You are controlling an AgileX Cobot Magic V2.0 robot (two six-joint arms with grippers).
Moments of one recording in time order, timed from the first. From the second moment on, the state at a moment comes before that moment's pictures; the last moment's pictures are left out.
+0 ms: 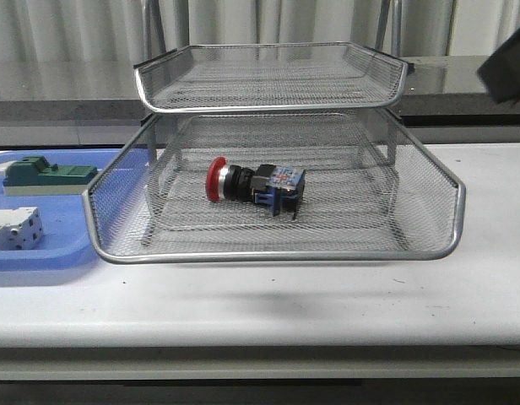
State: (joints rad) left arm -0.03 0.36 -0.32 -0.58 0.08 0.61; right arm 0.09 1.05 -0.75 0.86 0.94 -0.94
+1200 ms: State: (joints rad) left arm -0.03 0.36 -0.32 -0.58 0.08 0.61; right arm 0.59 1.56 -0.76 0.73 0.41 -1.11
